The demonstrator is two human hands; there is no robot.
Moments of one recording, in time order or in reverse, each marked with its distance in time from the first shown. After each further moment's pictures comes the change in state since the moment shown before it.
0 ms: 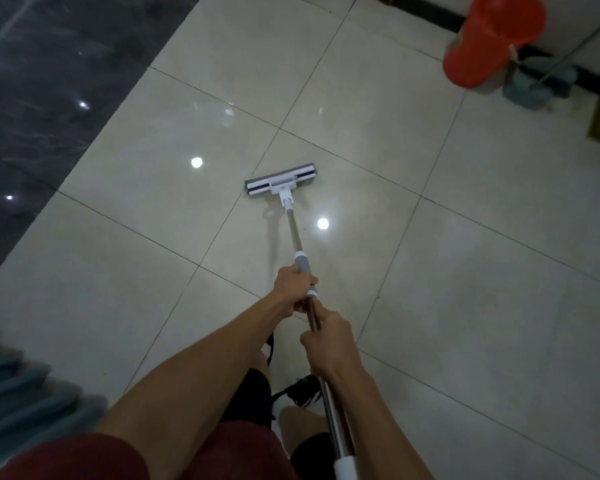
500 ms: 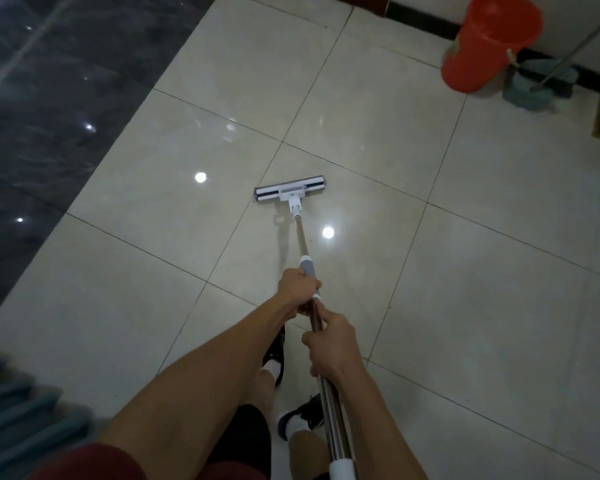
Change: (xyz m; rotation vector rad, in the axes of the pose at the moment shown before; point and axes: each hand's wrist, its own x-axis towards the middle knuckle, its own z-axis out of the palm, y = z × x) left_hand 0.026 0.017 -0.017 0.093 0.012 0.061; right_hand 0.026 -0.022 0.014 0.233 0.020 0.060
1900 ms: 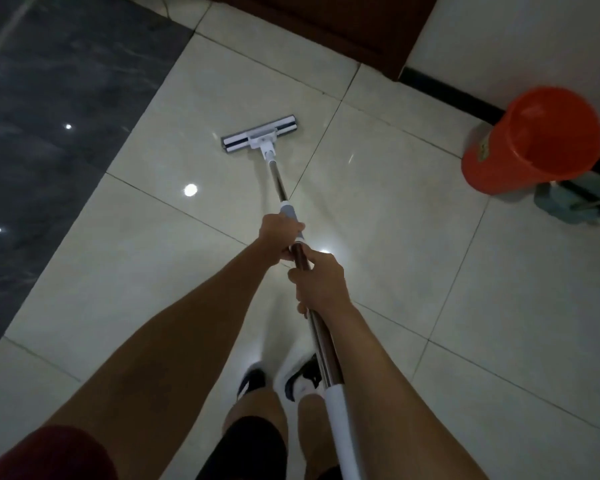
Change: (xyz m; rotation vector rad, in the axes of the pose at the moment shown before) left_hand 0.438 0.644 -0.049 -0.043 0.019 0.012; right_hand 0.534 -0.511 -0.256 0.050 -0.025 -0.016
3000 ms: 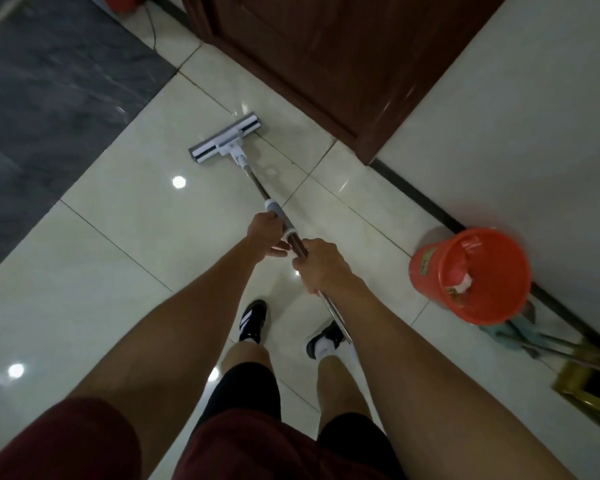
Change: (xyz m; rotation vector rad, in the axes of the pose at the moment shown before) left_hand 0.126 0.365 0.123 -0.175 0.099 -0.155; right_hand 0.253 -0.251 -0.307 -0.675 -0.170 -0.164
